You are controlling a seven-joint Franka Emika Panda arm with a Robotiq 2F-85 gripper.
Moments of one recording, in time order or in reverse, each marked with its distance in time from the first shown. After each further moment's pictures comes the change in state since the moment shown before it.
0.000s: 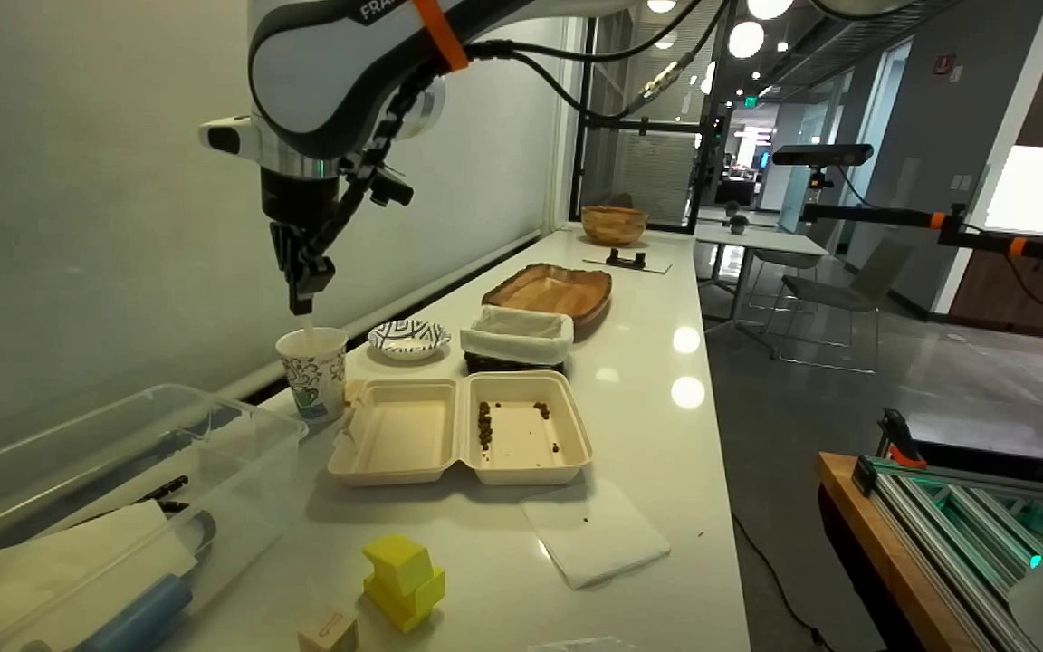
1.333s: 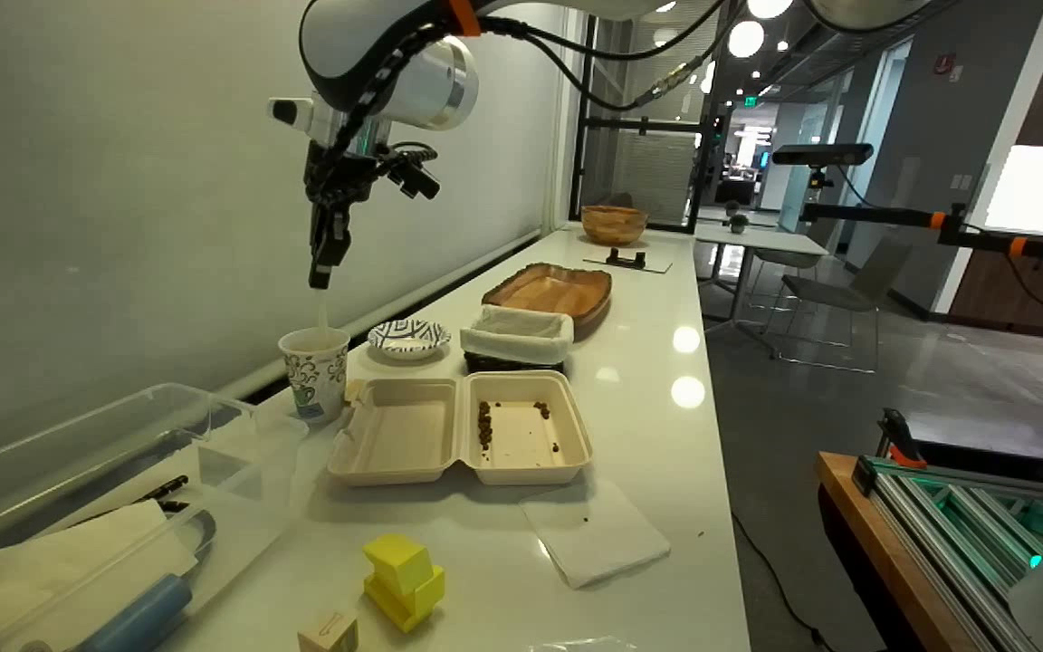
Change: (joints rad) arm -0.159 -0.006 0.084 0.031 0.202 0.001 0.019
